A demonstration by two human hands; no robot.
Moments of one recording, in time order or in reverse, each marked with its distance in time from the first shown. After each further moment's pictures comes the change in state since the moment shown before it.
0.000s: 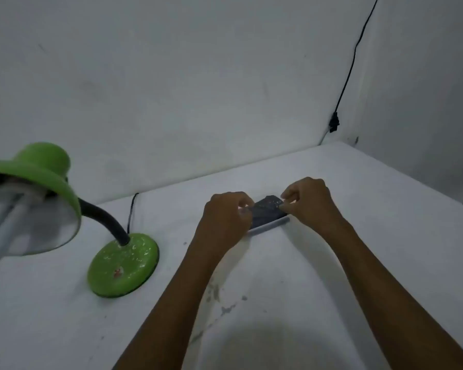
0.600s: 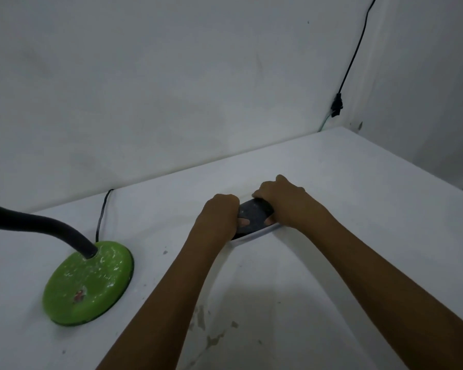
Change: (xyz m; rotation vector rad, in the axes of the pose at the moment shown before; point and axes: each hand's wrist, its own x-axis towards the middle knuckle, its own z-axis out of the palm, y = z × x) left_hand 0.065 -0.028 0.052 0.403 -0.447 -0.120; right_hand 0.054 0.002 0.044 -0.612 -0.430 -0.261
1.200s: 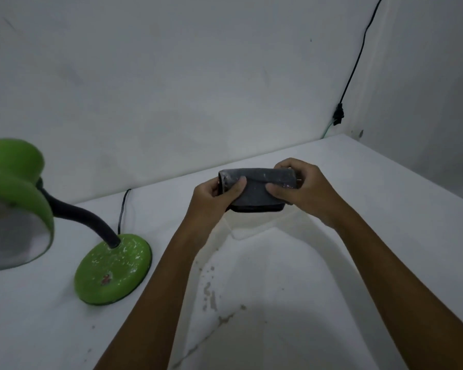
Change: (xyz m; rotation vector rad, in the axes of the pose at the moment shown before) left_hand -0.069 -0.016 -0.040 -1.478 0.239 0.003; right_hand -0.055 0.004 -0.031 1.212 0.432 -0.052
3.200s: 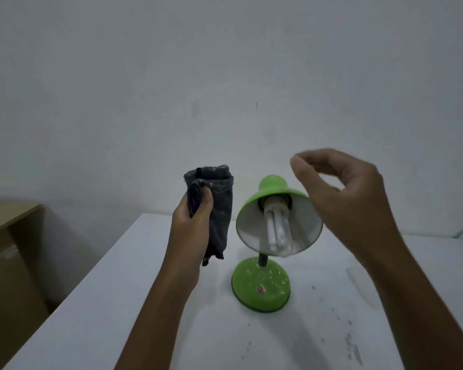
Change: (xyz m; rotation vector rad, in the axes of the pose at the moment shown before) left_hand -0.185 0.116 -0.248 -0.202 0.628 0.294; right_hand -0.063 -0.280 0.232 -0.020 0.118 -0.425
